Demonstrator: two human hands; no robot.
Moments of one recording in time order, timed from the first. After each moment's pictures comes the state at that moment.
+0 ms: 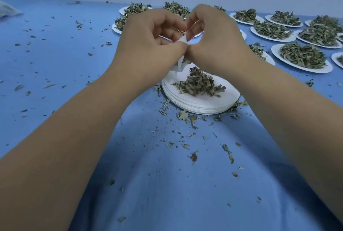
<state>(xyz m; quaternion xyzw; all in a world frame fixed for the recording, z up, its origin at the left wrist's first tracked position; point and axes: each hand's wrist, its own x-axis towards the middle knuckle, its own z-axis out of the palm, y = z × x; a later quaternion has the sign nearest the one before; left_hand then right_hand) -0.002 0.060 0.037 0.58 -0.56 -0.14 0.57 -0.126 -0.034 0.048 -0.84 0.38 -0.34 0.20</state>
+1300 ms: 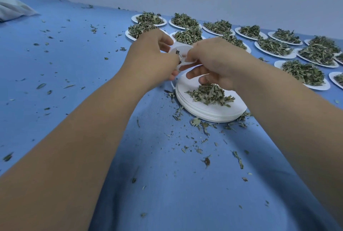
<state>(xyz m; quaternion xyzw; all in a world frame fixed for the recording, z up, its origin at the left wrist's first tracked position) 0.030 0.051 0.031 0.66 -0.46 -0.20 0.55 -0.098 -0.027 0.060 -0.69 0.46 -0.21 0.51</state>
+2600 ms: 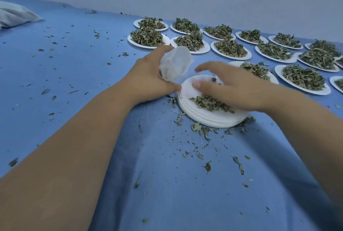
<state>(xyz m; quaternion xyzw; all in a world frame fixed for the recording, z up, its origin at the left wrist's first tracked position) 0.066 0.038 -0.001 0.67 -0.61 -0.15 0.40 -0.162 -0.041 0.037 -0.92 0.34 -0.08 0.17</state>
